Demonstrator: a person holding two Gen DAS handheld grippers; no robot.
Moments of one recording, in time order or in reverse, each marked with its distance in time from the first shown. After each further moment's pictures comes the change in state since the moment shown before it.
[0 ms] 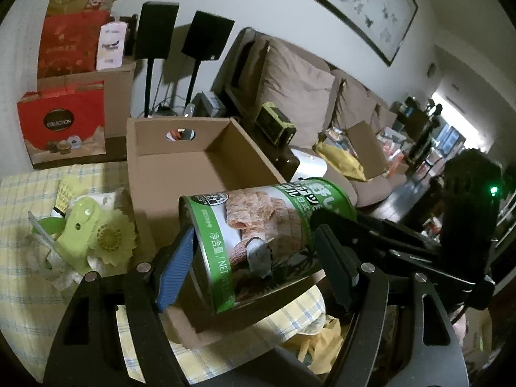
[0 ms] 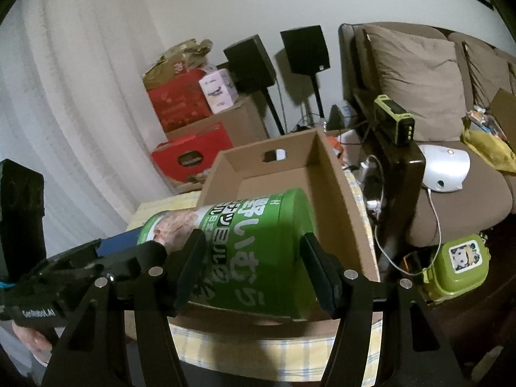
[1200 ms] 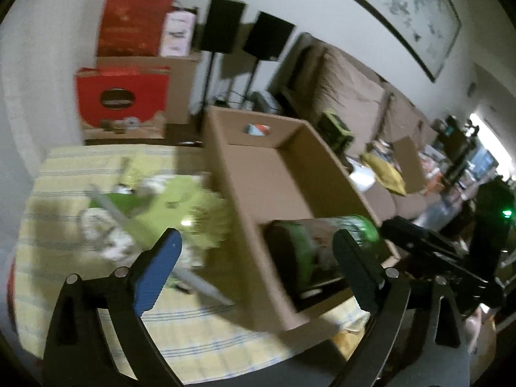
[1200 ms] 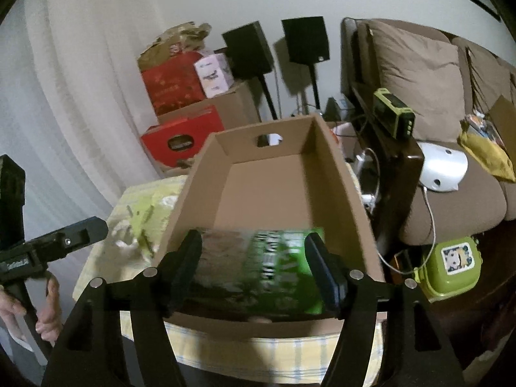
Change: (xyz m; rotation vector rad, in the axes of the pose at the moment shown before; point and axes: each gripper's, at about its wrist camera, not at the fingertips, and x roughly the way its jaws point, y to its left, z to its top) left arm -0.039 0.090 -0.019 -0.126 -0.027 0.188; right arm 0.021 0.015 -0.013 -0.059 0.027 -0.029
